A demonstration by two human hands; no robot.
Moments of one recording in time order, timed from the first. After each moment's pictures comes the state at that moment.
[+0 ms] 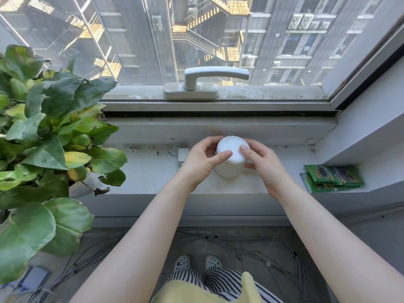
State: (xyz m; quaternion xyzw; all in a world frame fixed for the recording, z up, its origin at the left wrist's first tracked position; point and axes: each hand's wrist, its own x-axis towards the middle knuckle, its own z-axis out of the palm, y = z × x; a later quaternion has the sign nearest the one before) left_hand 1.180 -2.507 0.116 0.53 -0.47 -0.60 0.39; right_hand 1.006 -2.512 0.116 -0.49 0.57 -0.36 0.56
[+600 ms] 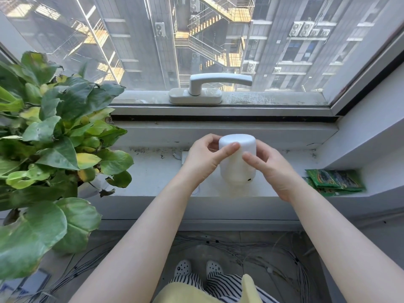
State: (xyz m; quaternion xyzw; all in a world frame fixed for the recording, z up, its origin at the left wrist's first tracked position) left_hand 1.181 -2.505 0.150 0.57 -0.49 -0.54 0.38; right_hand 0.999 -2.502 0.149 -0.57 0.49 -0.32 0.58
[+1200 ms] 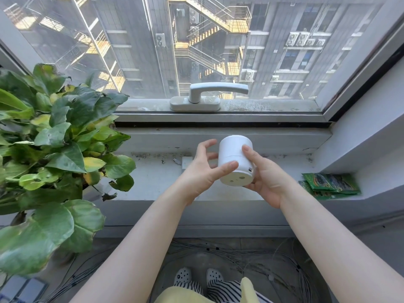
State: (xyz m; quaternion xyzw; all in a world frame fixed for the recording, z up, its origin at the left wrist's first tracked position) left_hand 1.188 -2.481 0.155 0.54 -0.48 -0.60 0.33; right_hand 1.014 -2.495 0.159 -0.35 0.55 -0.32 0.69
